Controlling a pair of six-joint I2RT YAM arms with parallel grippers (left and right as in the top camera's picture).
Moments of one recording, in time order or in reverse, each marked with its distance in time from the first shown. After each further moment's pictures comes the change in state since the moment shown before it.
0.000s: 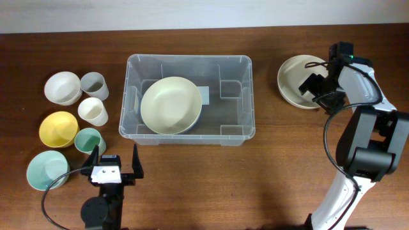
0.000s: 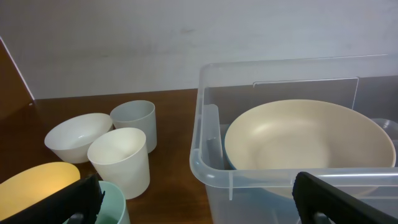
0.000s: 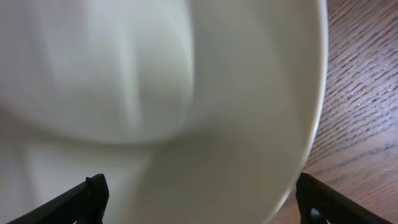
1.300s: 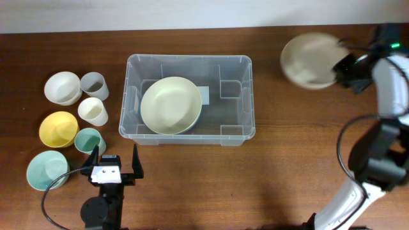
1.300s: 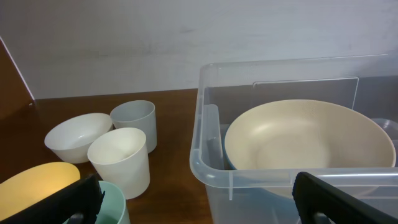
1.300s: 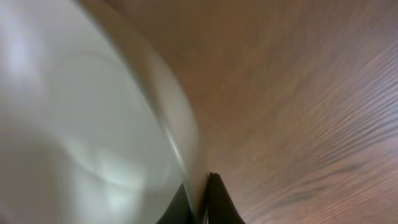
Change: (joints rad) left arm 0.000 0.000 0.000 0.000 0.000 0.000; right arm -0.149 -0.080 0.257 -0.087 -0.190 0.011
